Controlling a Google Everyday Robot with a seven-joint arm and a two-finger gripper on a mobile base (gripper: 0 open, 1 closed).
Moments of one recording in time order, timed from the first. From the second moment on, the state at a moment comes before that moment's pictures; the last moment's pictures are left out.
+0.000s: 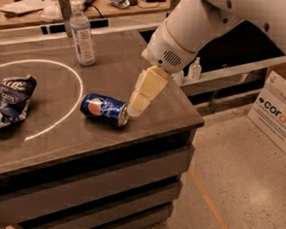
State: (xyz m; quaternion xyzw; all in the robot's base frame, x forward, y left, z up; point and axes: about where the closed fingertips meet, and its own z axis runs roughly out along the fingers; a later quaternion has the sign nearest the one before) arm 0.526 0.008 0.943 -0.64 0.71 0.14 0.25
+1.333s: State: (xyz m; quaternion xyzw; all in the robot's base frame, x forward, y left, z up) arm 0.526 0.062 0.861 -0.62 0.70 0.21 0.29
